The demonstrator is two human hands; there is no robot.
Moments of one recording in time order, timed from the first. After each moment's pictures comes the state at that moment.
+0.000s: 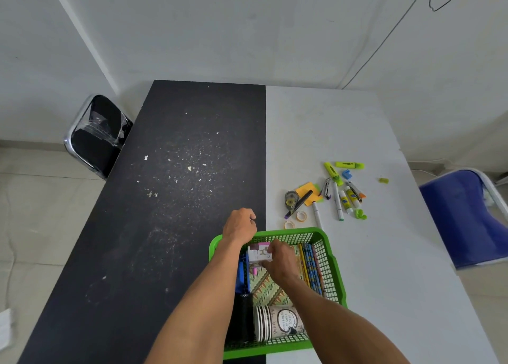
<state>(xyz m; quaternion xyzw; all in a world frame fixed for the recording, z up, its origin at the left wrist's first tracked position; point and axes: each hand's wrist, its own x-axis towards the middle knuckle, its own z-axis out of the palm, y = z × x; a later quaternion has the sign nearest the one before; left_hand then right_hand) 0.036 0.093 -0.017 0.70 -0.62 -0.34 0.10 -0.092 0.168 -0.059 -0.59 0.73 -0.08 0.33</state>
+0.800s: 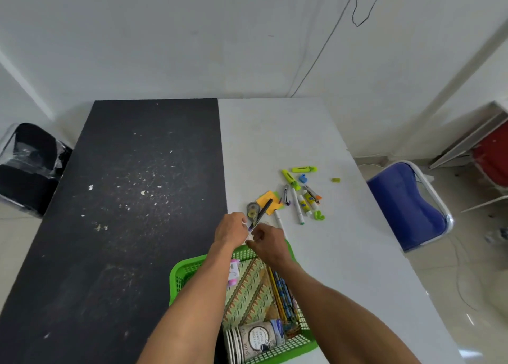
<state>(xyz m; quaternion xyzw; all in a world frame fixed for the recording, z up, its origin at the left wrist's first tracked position) -0.038 0.056 -0.011 0.64 -0.68 -0.34 0.07 -0.157 0.119 -0.010 -0.58 0.72 -0.23 0.31</state>
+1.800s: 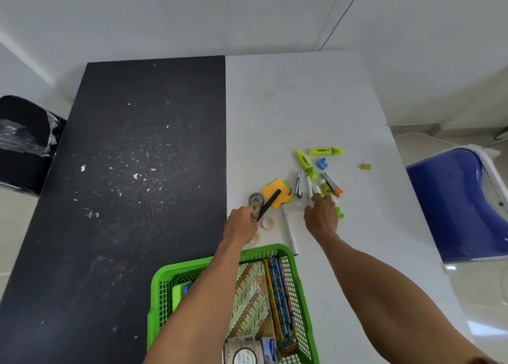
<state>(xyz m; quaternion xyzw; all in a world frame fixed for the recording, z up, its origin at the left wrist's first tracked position) -0.091 0.008 -0.076 0.68 -0.64 -0.37 0.04 -0.300 0.009 -0.092 -0.47 0.85 -0.07 0.23</state>
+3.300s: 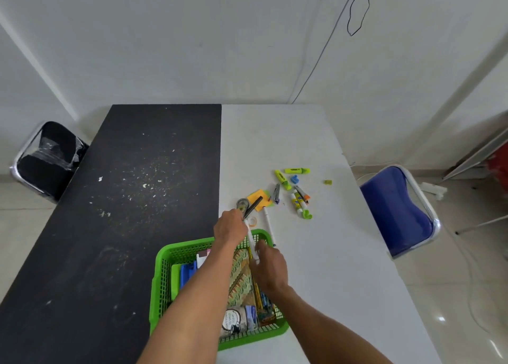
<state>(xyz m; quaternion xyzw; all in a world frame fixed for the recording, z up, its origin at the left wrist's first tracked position) -0.098 0.109 0.023 0.70 -0.66 -0.25 0.05 -0.200 0.208 -0.001 -0.62 0.74 -0.13 0.25</state>
